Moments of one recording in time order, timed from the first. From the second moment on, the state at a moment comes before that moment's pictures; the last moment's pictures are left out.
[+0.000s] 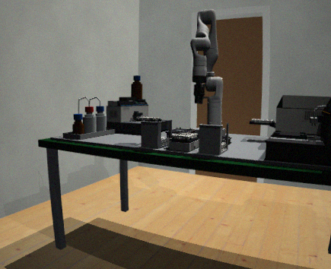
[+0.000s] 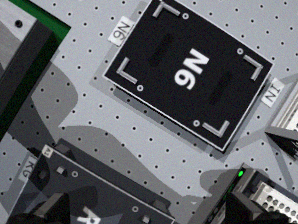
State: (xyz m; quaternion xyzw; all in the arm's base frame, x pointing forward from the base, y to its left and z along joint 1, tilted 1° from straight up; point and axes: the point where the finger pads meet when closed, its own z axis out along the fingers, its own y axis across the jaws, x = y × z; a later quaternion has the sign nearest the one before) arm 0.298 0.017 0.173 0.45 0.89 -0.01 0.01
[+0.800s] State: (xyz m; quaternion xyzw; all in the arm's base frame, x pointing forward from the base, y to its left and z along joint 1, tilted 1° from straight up) arm 0.298 0.017 0.173 0.08 1.00 -0.01 0.01
